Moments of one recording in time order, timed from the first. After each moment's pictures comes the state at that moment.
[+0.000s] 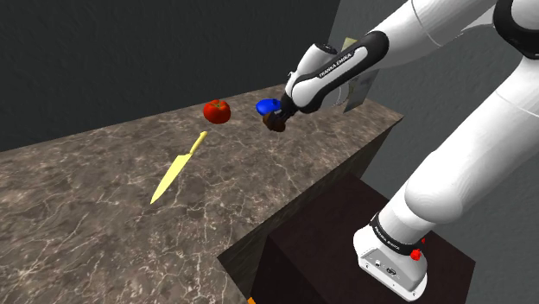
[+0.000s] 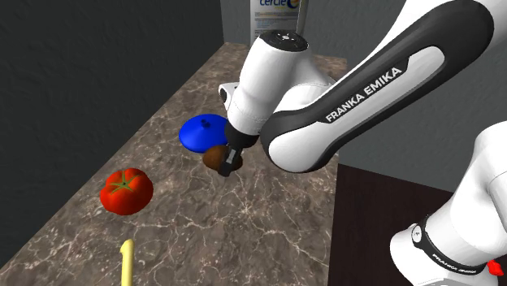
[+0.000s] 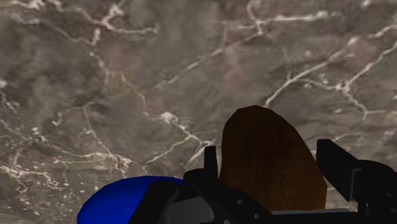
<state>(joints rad) 0.00 -0.07 -0.01 -2.59 0.08 2.86 -0.16</state>
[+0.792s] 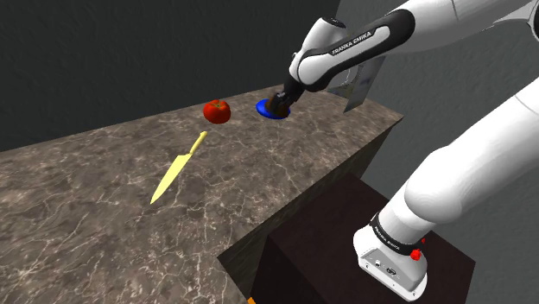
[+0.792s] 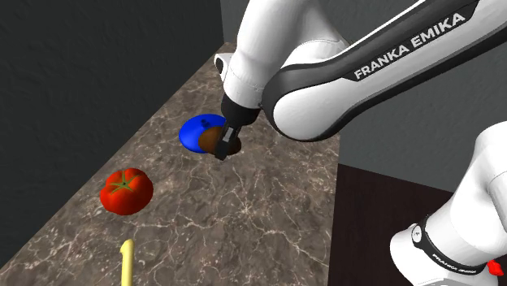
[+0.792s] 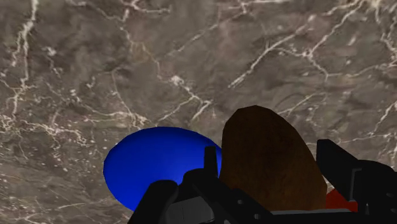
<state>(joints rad) -0.01 -0.20 -0.01 -2.53 0.05 2.67 -0.14</state>
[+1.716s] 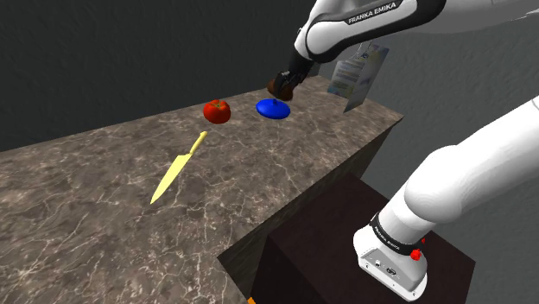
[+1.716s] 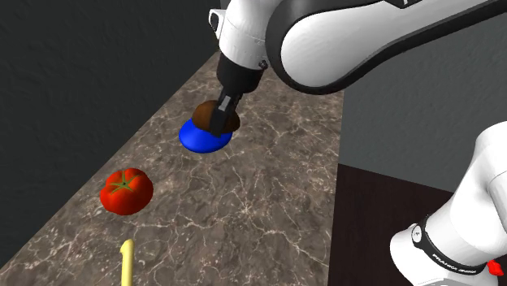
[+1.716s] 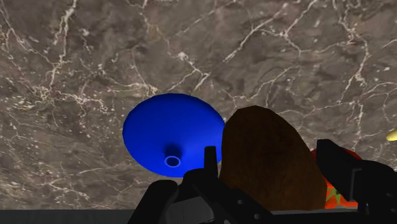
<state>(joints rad) -0.01 -0.31 -0.01 -2.43 0.04 2.47 -0.12</state>
